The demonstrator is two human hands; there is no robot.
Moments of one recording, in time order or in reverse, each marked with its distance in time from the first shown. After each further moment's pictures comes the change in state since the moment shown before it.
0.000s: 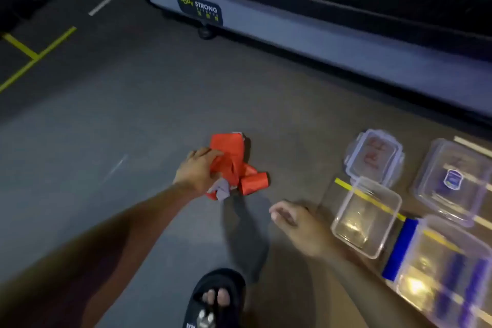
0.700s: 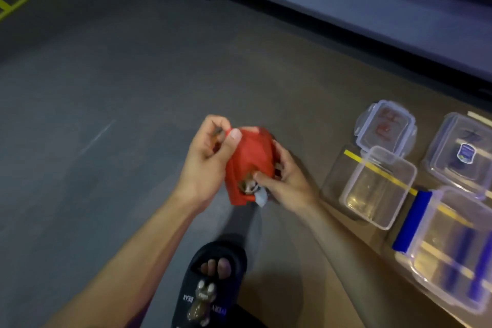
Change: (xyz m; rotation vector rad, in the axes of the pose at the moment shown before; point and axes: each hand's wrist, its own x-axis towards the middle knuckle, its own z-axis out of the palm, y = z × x) left_hand -0.095 0.067 0.001 -1.307 0.224 0.153; right_hand 0.037 -0.013 0.062 0.561 0.217 0.063
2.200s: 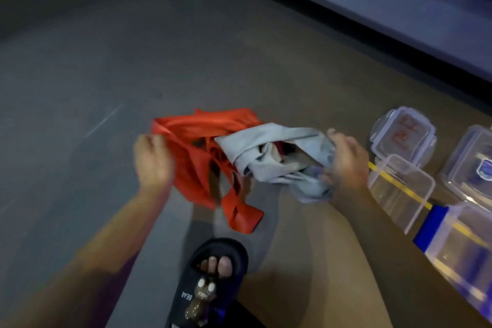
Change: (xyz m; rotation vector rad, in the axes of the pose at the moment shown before) left_hand 0.009 -0.081 -0.121 0.619 0.746 -0.164; right_hand 0.021 -0.035 -0.050 0.198 0.528 0.088
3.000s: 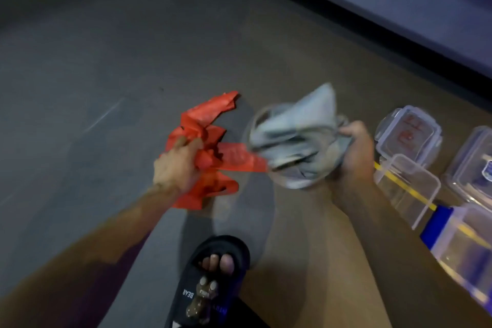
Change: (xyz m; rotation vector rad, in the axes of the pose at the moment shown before) left_hand -0.011 0.003 0.010 0.841 -0.549 0.328; right_hand -0.008 -0.018 0.015 0.415 -0.272 0.079
